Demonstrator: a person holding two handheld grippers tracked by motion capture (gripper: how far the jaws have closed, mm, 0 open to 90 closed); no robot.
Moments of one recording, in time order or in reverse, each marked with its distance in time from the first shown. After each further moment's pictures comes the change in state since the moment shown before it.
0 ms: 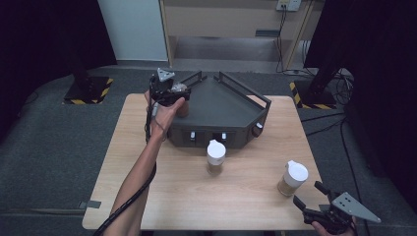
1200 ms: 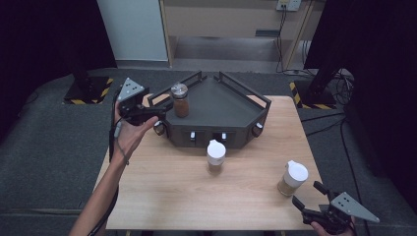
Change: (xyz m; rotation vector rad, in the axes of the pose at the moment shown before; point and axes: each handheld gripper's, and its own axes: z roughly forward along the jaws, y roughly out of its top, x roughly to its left) left arm 0.037 -0.033 -0.120 -0.134 -0.167 0.064; right arm 0.001 0.001 0.001 0.006 0.005 -0.011
